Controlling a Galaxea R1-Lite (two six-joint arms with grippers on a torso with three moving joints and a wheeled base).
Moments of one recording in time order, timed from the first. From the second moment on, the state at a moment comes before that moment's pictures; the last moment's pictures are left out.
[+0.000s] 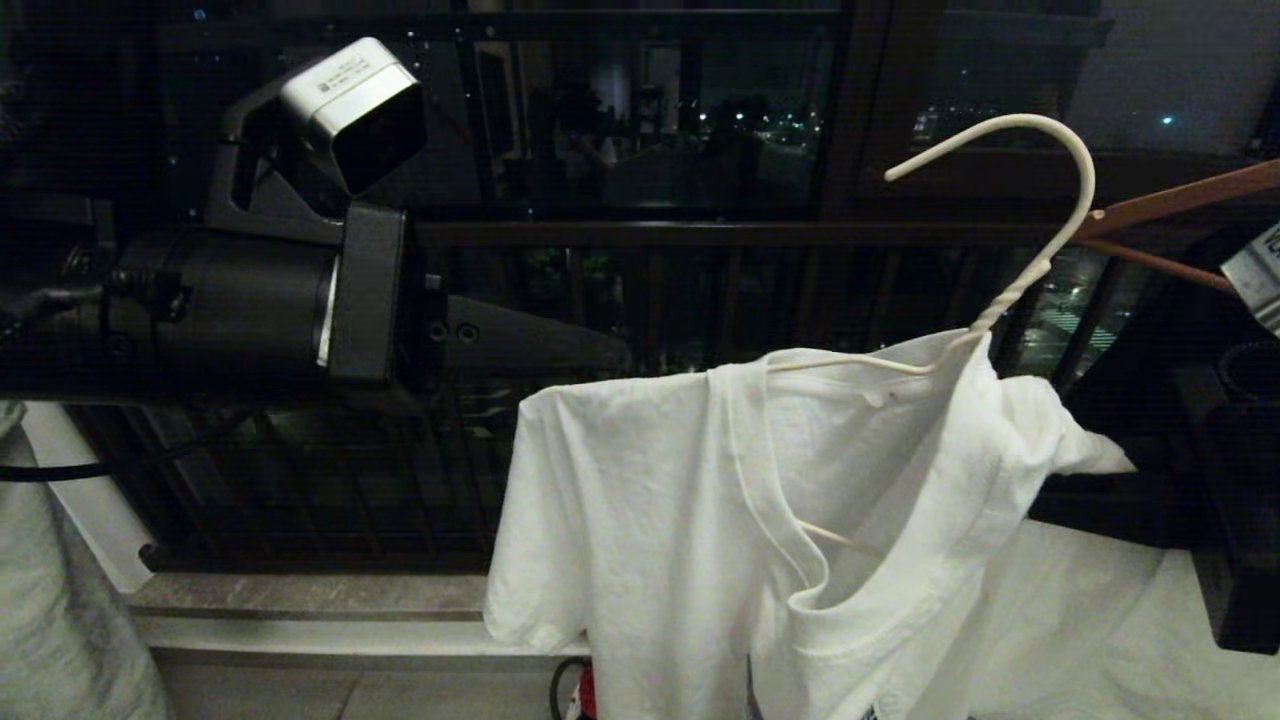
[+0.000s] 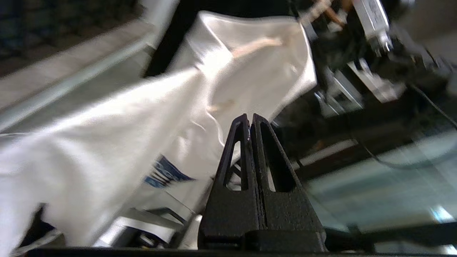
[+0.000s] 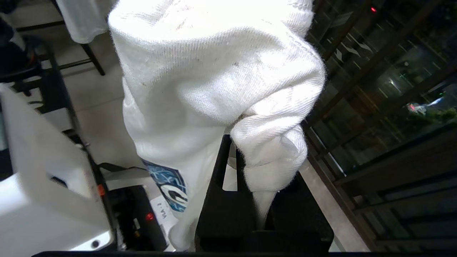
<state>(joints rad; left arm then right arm) -0.57 1.39 -1.25 0.08 -0.75 -0.46 0.39 1.17 -0.97 0.18 0.55 -0.39</state>
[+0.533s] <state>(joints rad) -0.76 1.36 -1.17 0.07 -0.75 -0.46 0.39 1.07 -0.90 0.26 0.53 -0.39</state>
